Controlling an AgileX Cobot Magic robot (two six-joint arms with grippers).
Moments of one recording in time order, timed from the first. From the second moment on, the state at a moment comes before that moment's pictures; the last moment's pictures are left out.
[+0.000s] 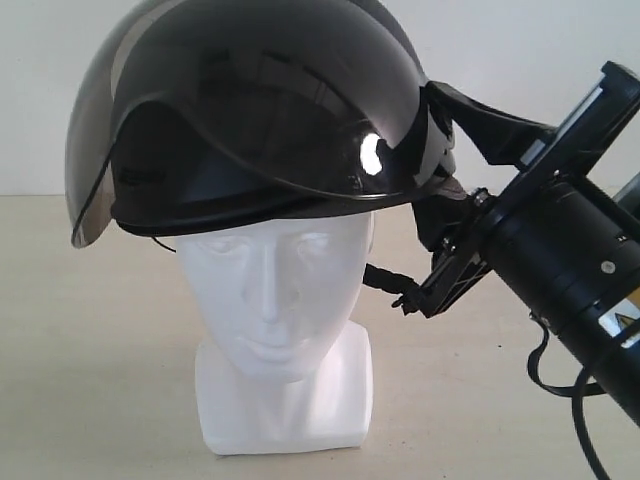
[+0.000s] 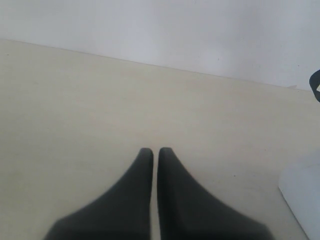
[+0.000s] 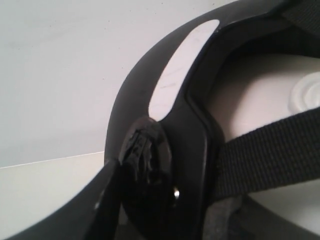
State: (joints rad) left arm 0.02 0.00 0.00 0.07 0.31 -0.20; right arm 0.75 1.33 -0.38 0.18 -1.22 1.78
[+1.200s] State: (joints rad) left arm 0.02 0.00 0.00 0.07 0.31 -0.20; right arm 0.75 1.30 -0.30 0.16 -1.18 1.68
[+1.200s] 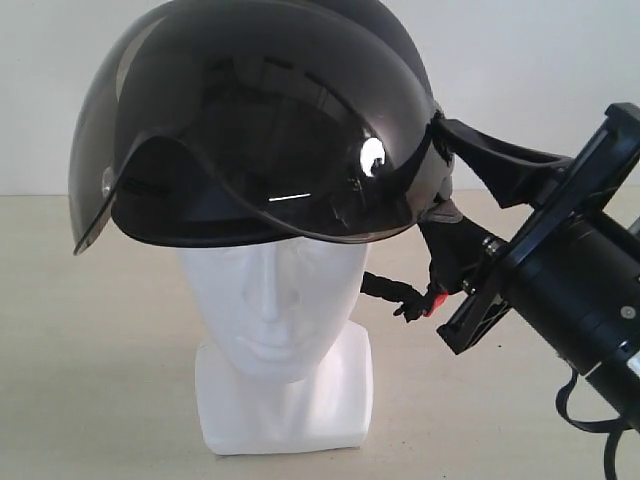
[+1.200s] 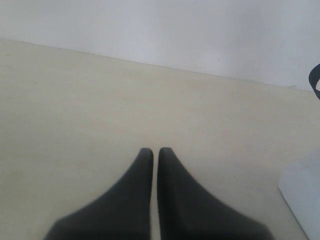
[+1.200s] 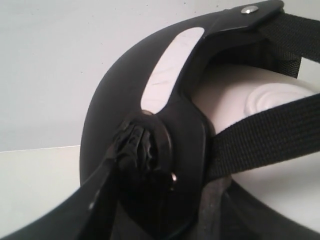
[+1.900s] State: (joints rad) left arm 0.02 0.00 0.00 0.07 0.31 -0.20; right arm 0.74 1.31 -0.25 0.26 -0.97 1.54
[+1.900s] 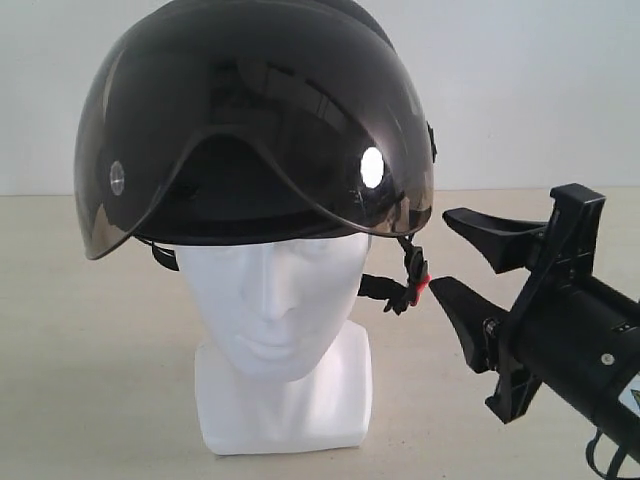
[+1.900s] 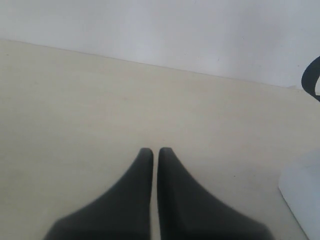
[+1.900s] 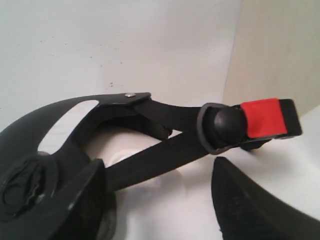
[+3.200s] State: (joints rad) left arm 0.02 0.00 0.00 0.07 0.31 -0.20; right arm 0.74 0.71 -0.48 -0.11 0.67 0.49
